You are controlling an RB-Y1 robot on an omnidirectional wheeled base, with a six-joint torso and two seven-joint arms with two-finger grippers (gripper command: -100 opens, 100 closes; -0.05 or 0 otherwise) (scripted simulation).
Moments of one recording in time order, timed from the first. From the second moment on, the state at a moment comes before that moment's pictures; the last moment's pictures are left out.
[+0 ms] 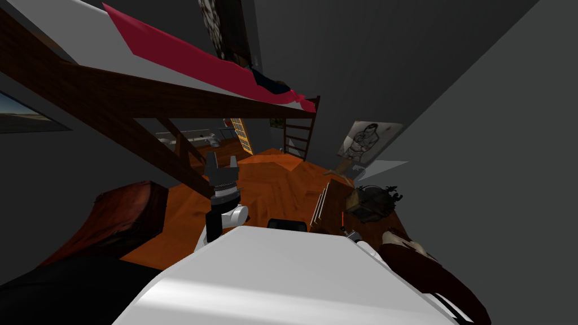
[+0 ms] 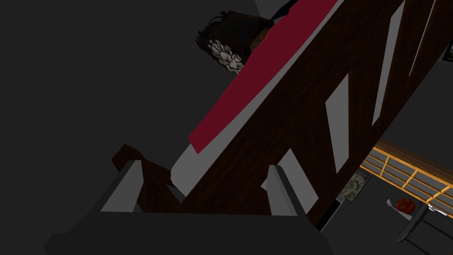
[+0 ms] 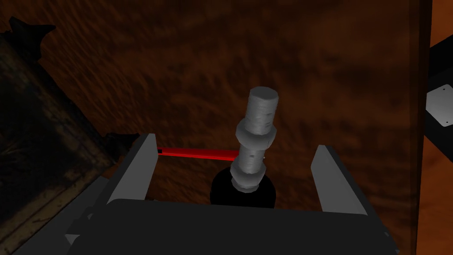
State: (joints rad) left arm 0.51 -0.04 0.03 -2.35 0.11 -0.57 0.00; right arm 0.11 -0.53 0.15 -0.56 1.68 -0.06 0.12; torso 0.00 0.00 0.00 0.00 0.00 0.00
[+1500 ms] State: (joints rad) left arm 0.51 -0.04 0.03 -2.35 0.11 -0.57 0.00; right arm 0.10 -0.57 0.12 -0.57 1.61 -0.10 0.23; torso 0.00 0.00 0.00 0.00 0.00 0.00
